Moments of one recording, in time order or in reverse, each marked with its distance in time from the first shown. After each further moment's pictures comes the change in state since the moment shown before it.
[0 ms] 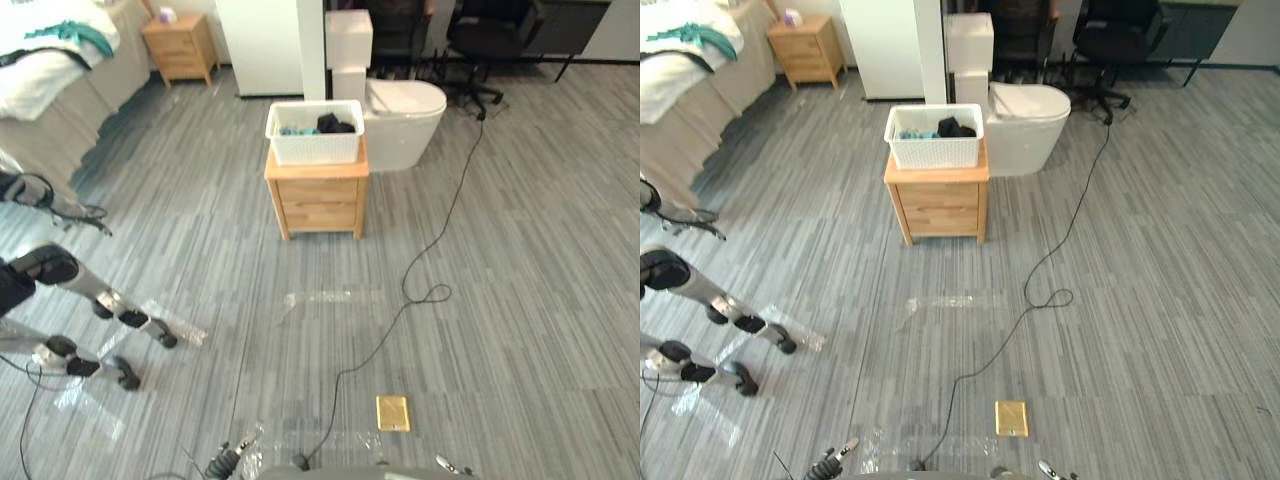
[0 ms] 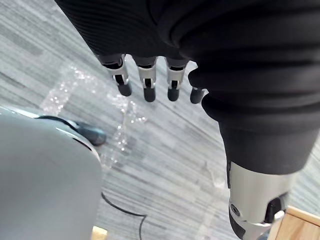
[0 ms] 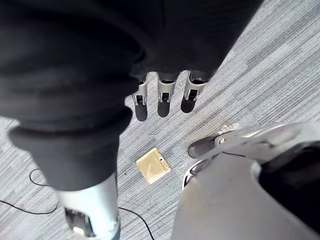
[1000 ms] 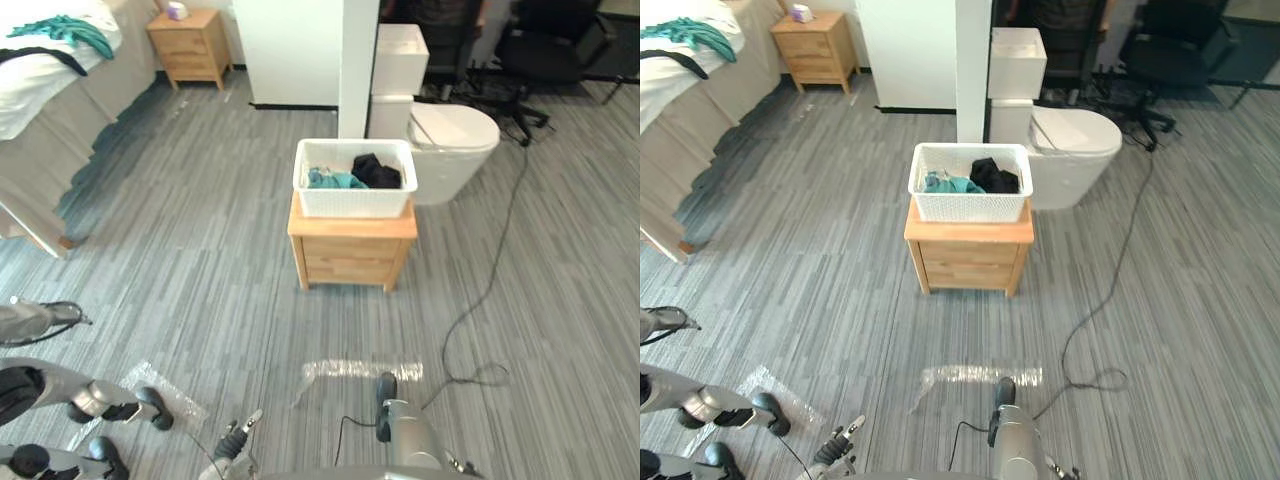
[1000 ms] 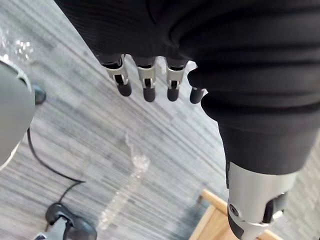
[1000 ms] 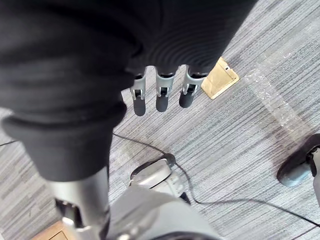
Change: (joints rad) left arm -0.021 -0.091 0.114 -0.033 -0.018 0.000 0.001; right arm 0.085 0.010 -0.018 -0.077 0.067 0.009 0.037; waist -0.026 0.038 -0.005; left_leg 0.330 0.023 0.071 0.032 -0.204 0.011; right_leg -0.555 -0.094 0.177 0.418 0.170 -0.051
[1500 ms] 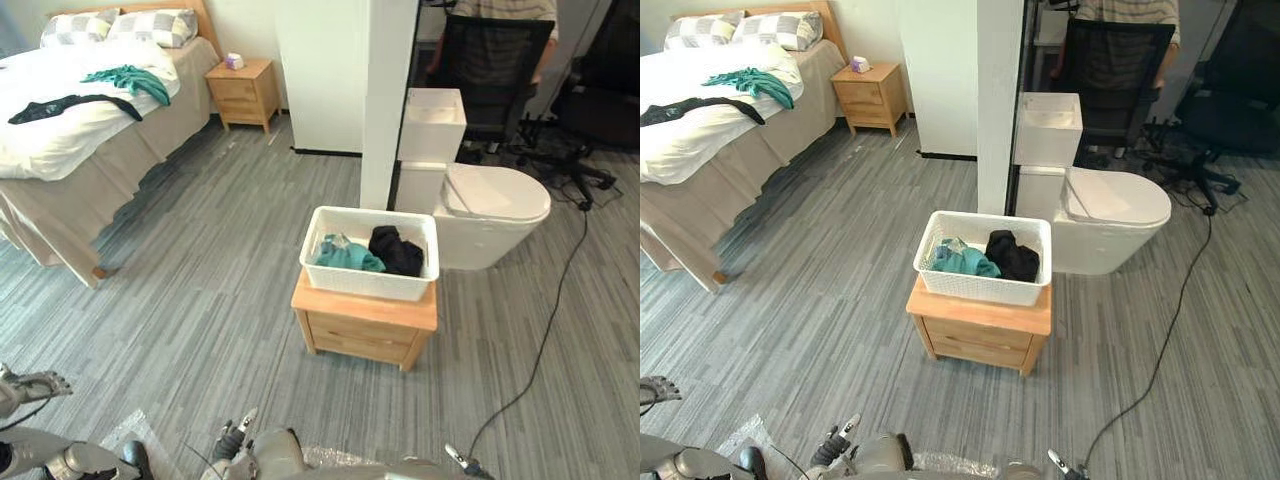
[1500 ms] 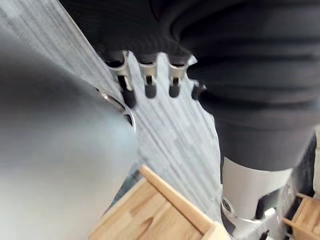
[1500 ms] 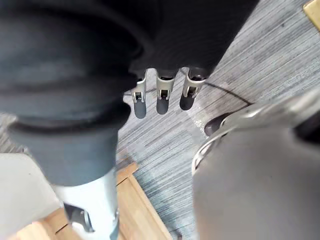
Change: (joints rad) left arm 0.004 -0.017 0.036 -0.051 0.007 -0.015 0.001; right arm -0.074 -0.004 -0.054 0.000 0.013 0.000 -0.005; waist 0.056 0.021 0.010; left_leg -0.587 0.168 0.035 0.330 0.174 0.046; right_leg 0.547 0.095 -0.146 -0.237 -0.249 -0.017
